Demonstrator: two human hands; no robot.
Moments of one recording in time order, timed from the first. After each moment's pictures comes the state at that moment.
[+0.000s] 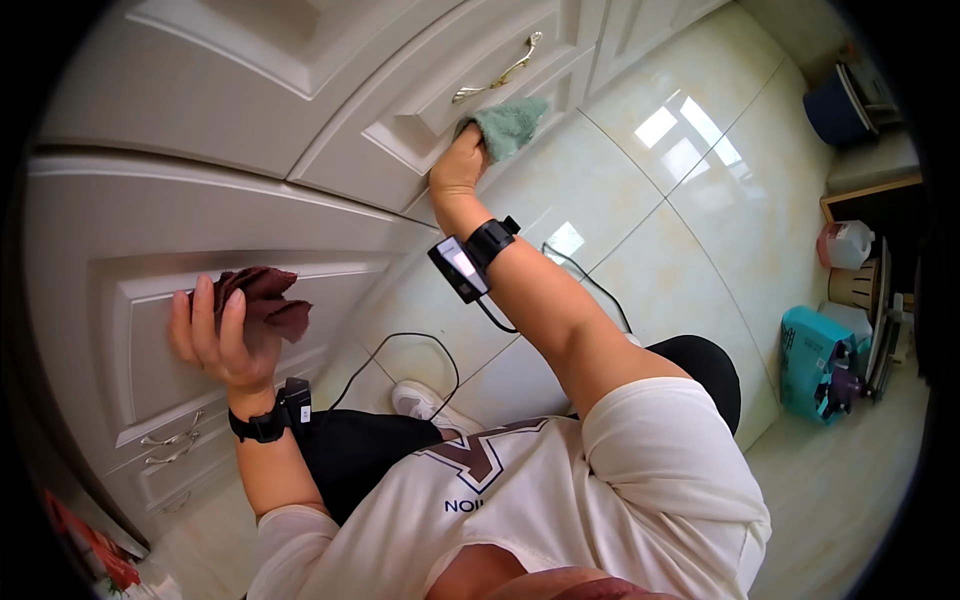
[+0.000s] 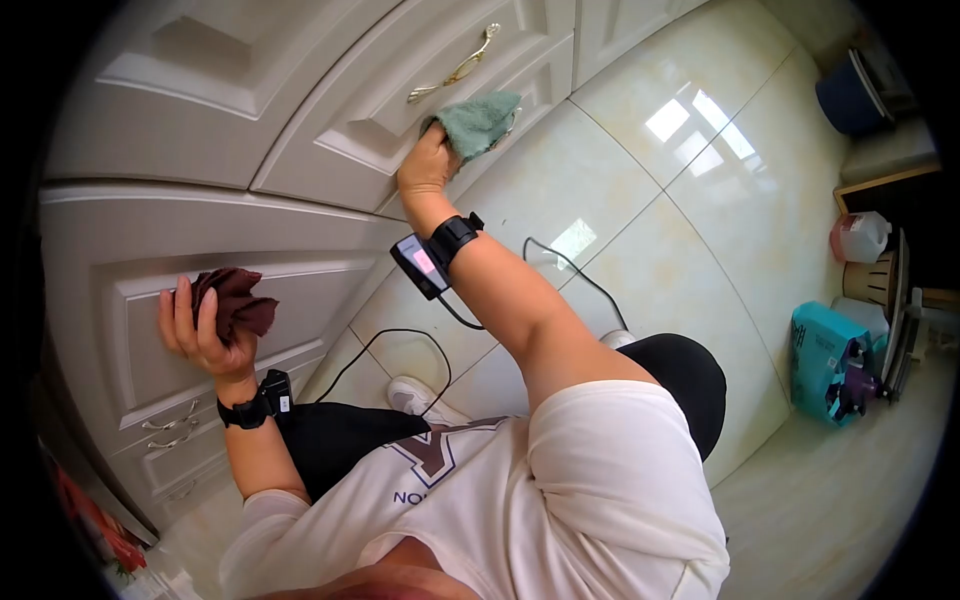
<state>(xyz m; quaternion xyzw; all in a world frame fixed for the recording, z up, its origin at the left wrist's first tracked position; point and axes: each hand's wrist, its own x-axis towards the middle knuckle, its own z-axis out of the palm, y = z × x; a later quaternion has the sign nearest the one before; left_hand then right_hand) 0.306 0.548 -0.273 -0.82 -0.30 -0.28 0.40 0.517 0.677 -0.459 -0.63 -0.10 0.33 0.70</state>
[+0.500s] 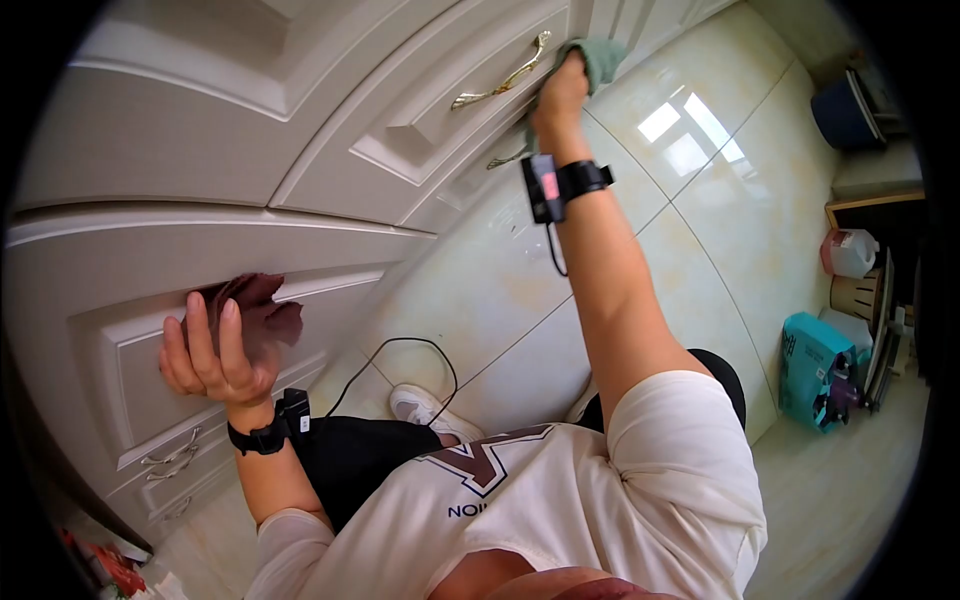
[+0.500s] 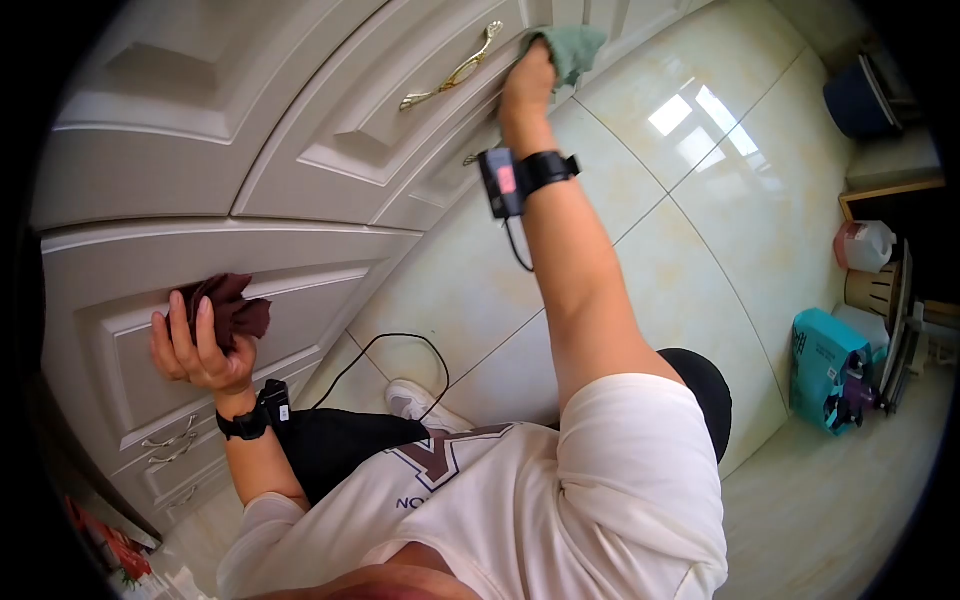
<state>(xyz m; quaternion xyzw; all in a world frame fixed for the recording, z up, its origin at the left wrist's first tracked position) 0.313 0.555 -0.281 -0.77 -0.32 -0.23 0.50 0.666 0.750 -0.475 -0.46 -0.13 0.34 0.81</state>
